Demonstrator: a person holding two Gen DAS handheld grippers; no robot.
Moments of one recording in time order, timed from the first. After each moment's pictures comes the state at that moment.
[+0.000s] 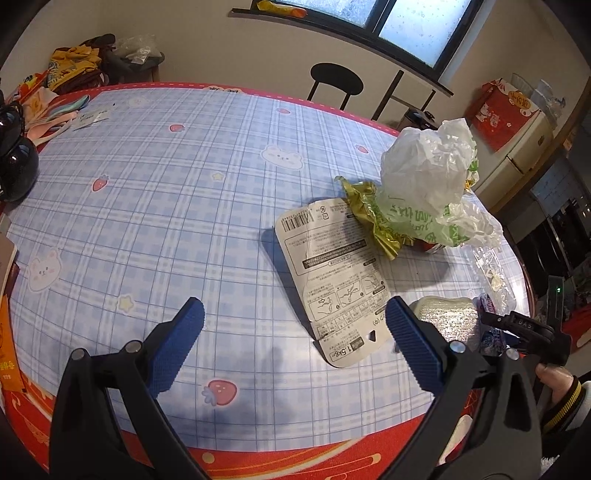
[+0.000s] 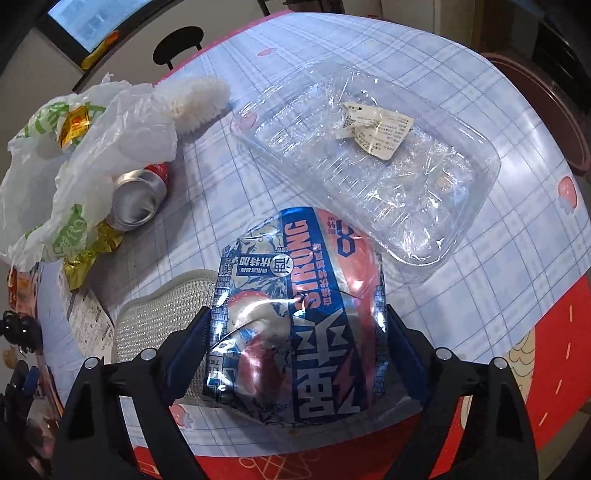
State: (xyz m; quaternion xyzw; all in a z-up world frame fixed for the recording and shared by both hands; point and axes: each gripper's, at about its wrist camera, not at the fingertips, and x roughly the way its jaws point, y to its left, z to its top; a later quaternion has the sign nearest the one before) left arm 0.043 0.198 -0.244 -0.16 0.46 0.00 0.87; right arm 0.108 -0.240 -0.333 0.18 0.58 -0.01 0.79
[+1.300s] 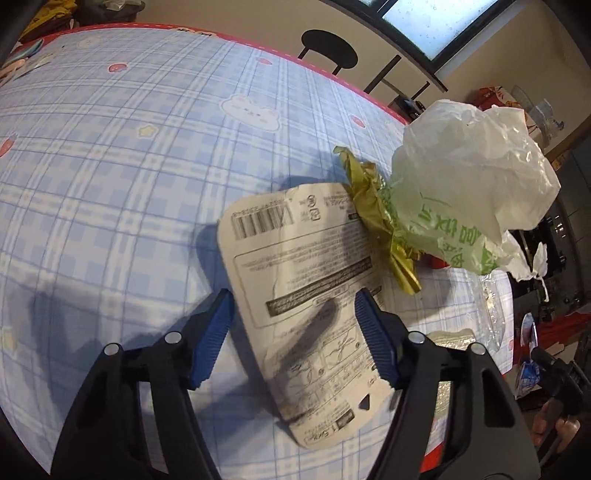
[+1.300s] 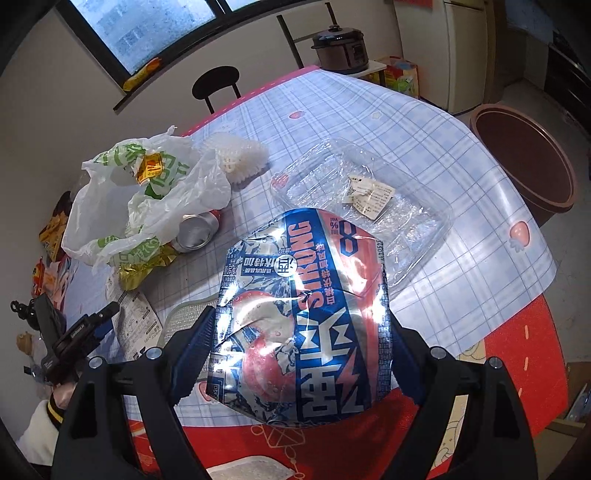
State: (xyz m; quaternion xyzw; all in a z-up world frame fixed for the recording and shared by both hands) left arm 0.134 0.176 -0.327 -0.24 0.49 -0.06 0.84; right arm 0.068 -0.262 -0.260 0.18 0.51 0.03 0.84
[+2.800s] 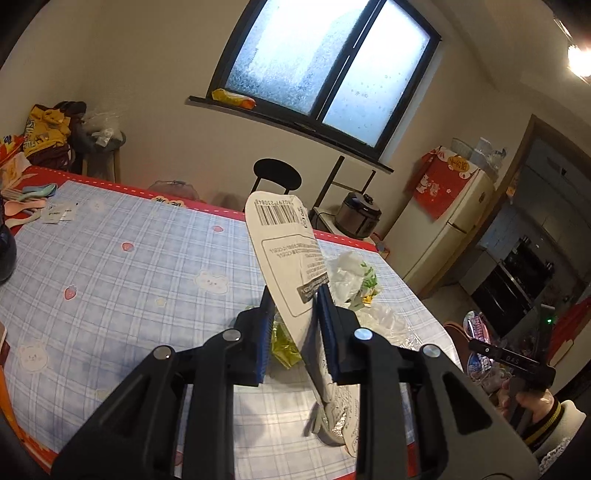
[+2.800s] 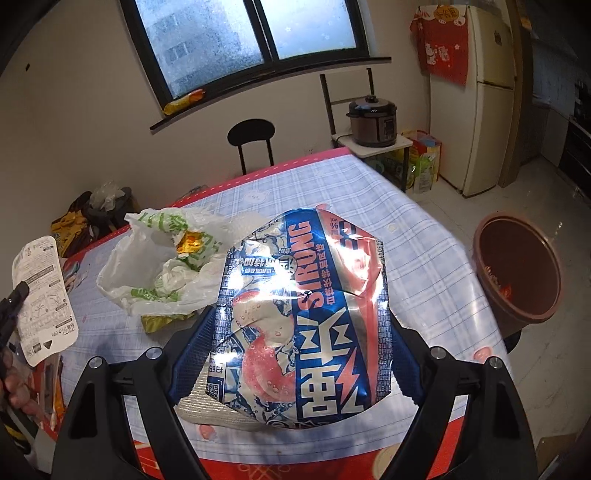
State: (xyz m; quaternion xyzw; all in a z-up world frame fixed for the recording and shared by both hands) left arm 0.058 0.158 -0.118 -0.19 0.29 -0.07 0.94; right arm 0.087 -0.278 -0.174 0.10 0.41 0.06 0.91
